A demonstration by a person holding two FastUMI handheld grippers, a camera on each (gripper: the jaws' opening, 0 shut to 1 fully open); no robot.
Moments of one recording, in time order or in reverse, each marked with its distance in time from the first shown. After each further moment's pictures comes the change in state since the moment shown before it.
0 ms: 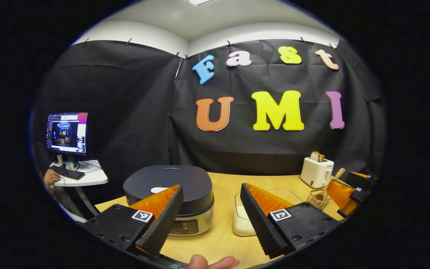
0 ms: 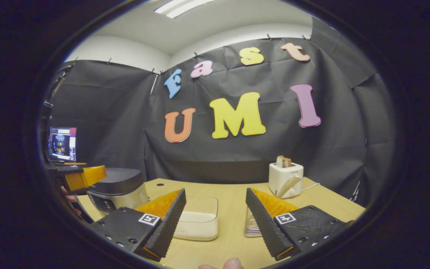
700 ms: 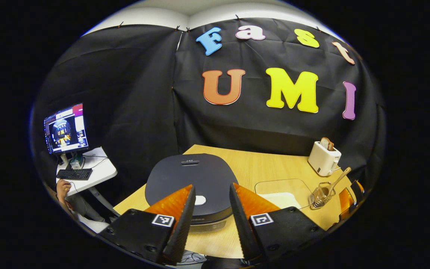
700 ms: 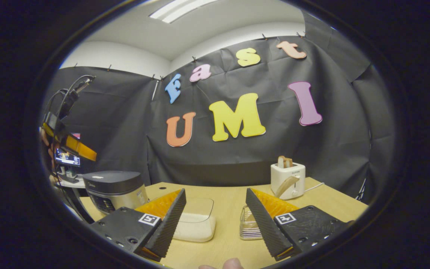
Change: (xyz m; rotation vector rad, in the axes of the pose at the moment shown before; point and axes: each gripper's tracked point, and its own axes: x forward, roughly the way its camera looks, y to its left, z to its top) left arm 0.028 0.045 0.032 -0.023 0.319 -0.031; right arm 0.005 -0.023 -0.008 0.043 -0.021 0.056
